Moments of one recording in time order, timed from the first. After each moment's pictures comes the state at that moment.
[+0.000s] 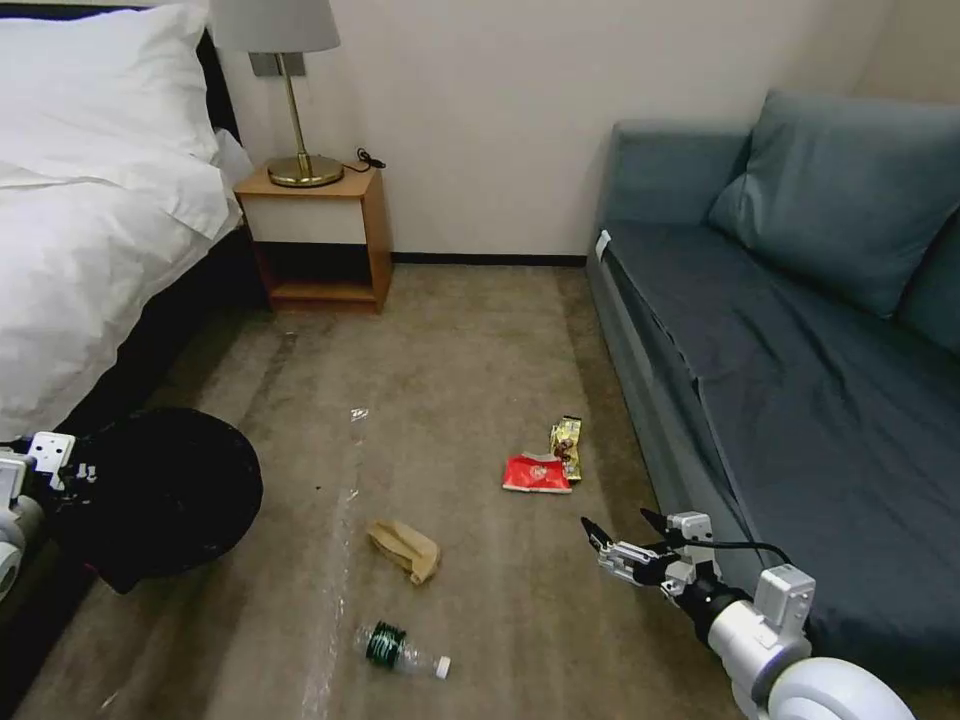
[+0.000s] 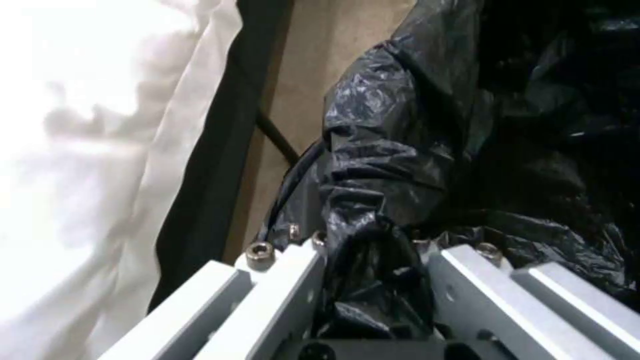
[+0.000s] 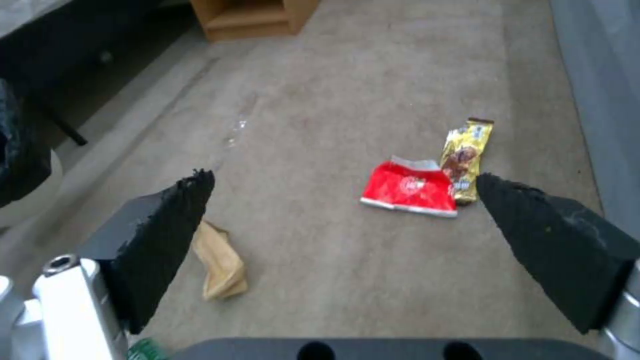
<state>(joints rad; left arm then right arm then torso) 1.47 -0.68 -0.91 -1.74 -0.51 0.53 0.00 -1.72 0.91 0.48 2.29 0.76 -0.30 0.12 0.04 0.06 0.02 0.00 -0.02</state>
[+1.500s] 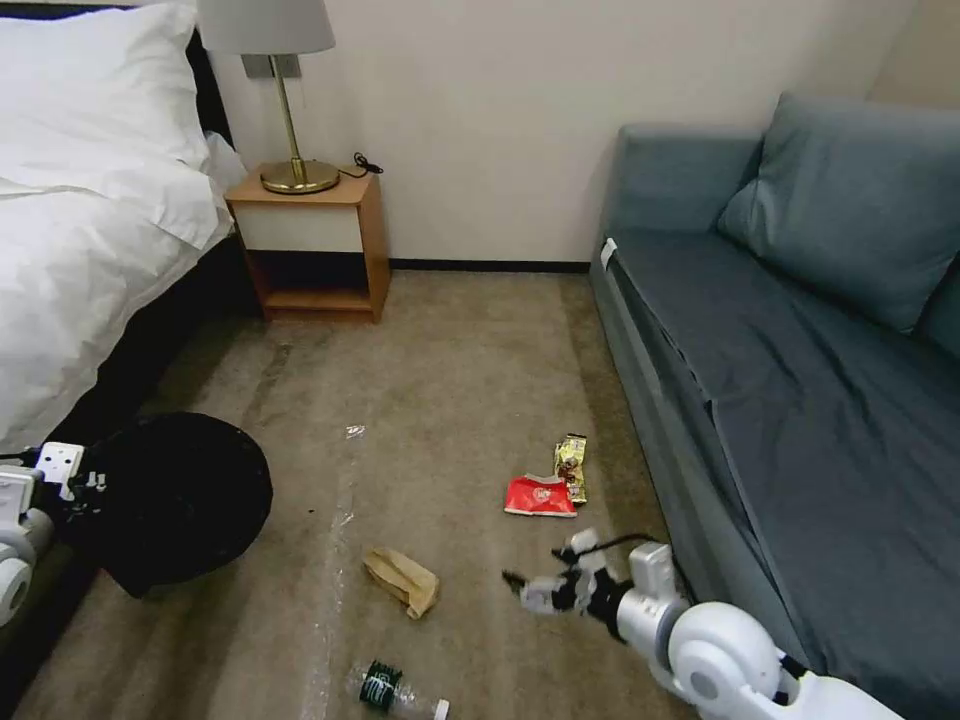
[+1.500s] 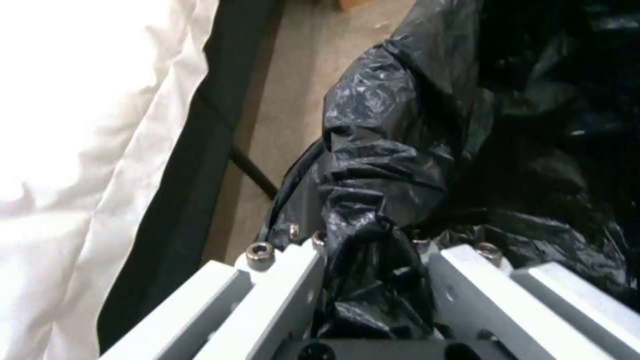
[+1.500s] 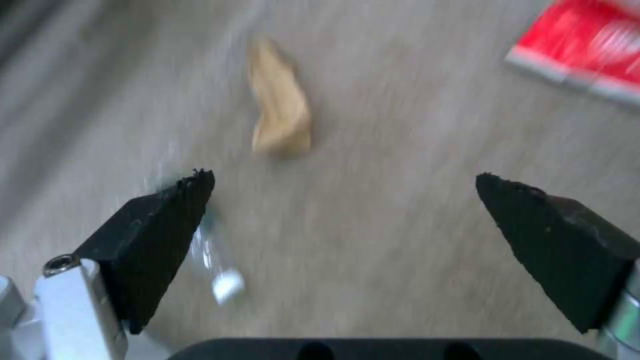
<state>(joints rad) 1.50 -0.73 -0.92 -1.79 -0.47 0.50 0.01 -1.16 0.73 -0.18 1.99 0.93 -0.46 0.14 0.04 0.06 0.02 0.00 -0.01</state>
